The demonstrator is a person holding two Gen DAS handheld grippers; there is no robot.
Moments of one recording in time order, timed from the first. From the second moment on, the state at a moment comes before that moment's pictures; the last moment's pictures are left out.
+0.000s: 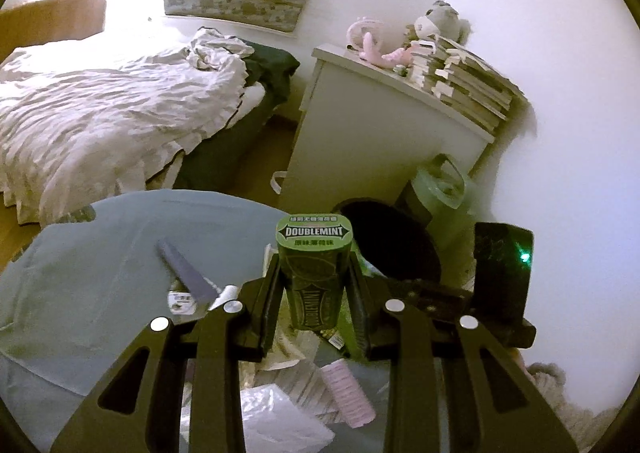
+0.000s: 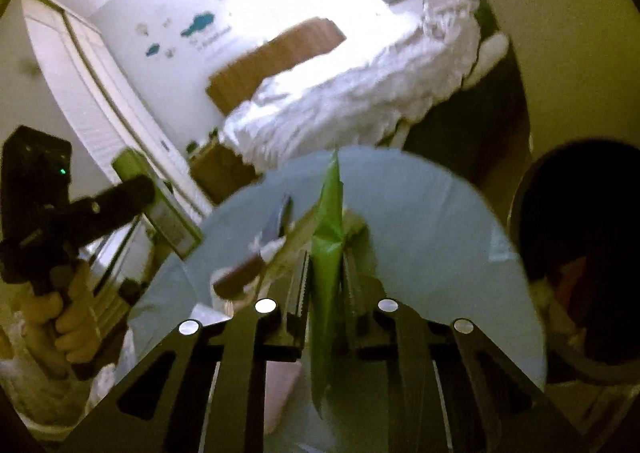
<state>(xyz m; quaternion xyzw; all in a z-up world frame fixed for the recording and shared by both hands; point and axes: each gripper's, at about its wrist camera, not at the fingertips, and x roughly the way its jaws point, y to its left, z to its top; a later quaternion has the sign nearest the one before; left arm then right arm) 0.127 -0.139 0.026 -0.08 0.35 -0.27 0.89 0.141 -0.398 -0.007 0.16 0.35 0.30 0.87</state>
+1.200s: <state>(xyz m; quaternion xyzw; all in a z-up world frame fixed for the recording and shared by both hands) 0.219 -0.351 -0.040 -0.03 0.39 -0.40 0.83 0.157 -0.573 -0.028 0.17 0.25 0.00 0.95</state>
